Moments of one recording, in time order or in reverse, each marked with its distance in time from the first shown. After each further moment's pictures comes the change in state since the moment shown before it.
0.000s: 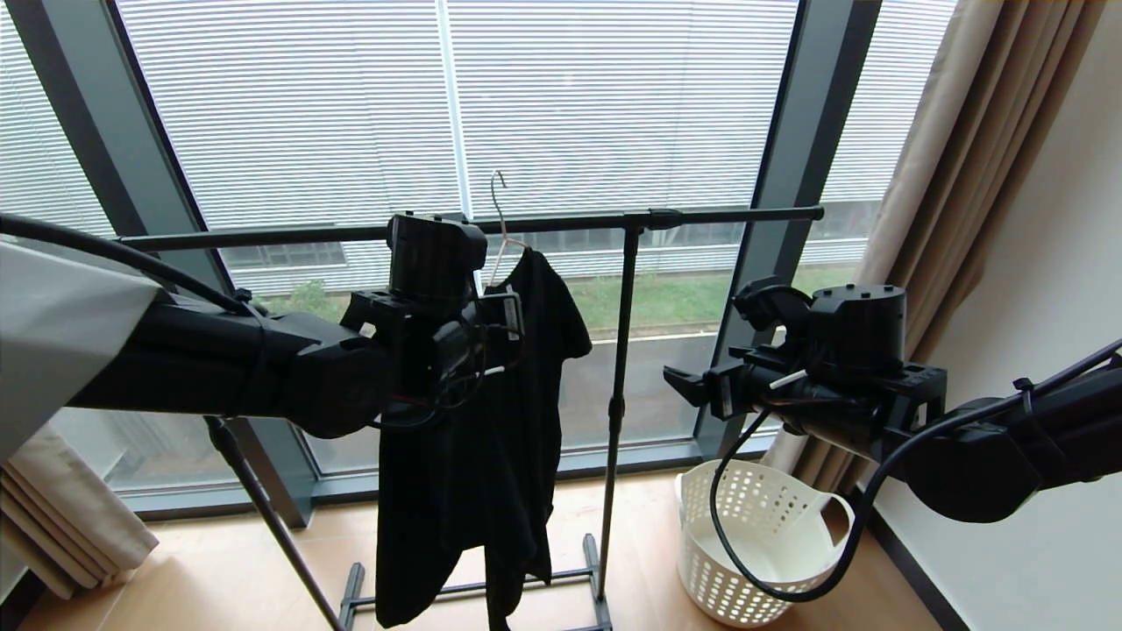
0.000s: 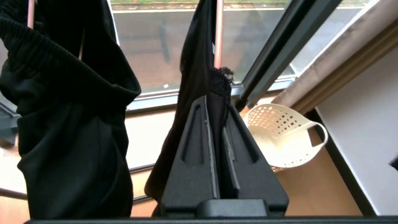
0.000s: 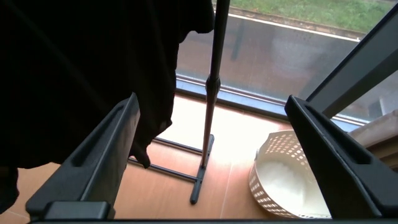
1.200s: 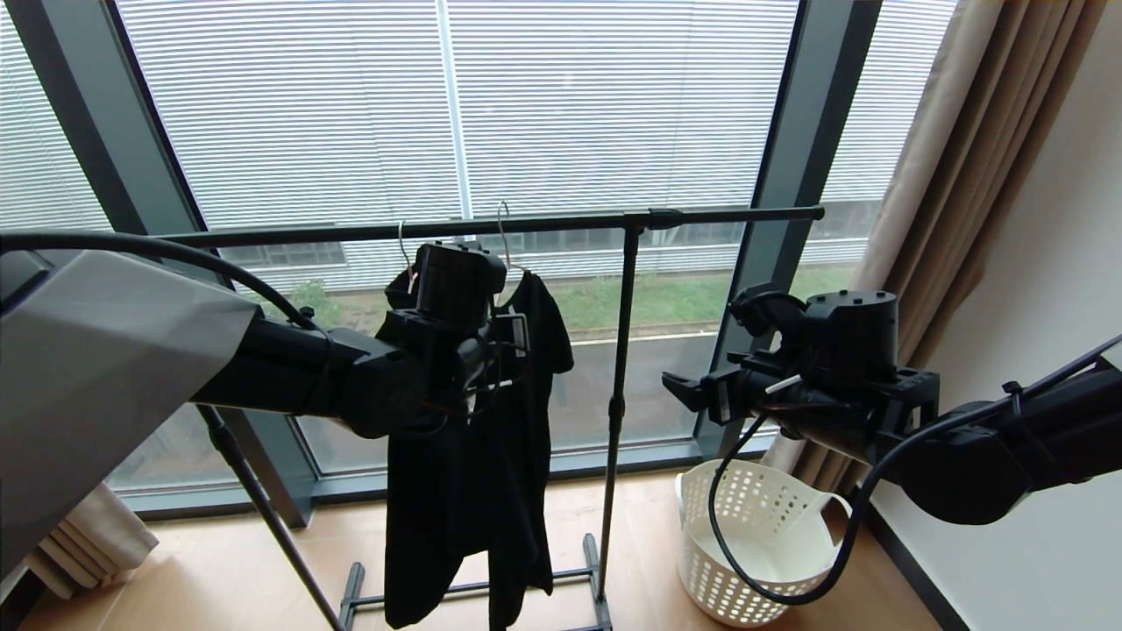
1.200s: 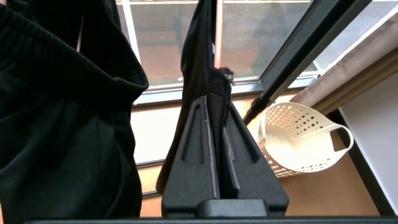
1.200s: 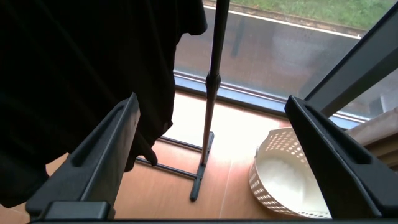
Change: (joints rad) left arm 0.020 0.104 -0.044 -0.003 0.005 -0.001; right arm 0.000 0.016 0.003 -0.003 -0.001 0.000
